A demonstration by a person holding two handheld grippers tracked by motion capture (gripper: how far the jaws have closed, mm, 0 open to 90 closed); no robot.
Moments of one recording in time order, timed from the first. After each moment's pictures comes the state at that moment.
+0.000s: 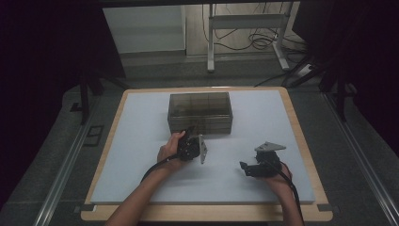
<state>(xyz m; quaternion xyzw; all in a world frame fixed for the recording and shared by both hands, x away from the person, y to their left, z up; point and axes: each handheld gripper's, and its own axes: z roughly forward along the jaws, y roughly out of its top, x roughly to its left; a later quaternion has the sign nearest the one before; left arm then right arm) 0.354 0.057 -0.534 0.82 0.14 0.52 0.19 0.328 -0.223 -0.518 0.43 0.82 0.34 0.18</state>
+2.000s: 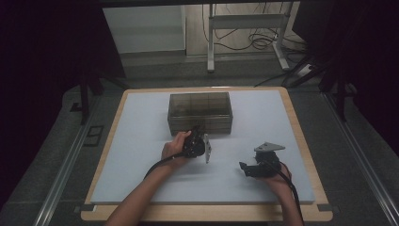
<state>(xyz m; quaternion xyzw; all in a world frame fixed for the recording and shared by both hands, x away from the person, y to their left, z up) 0.369 0.044 -0.546 0.81 0.11 0.55 0.17 0.328 -0.222 -0.520 0.43 0.82 0.34 0.17</state>
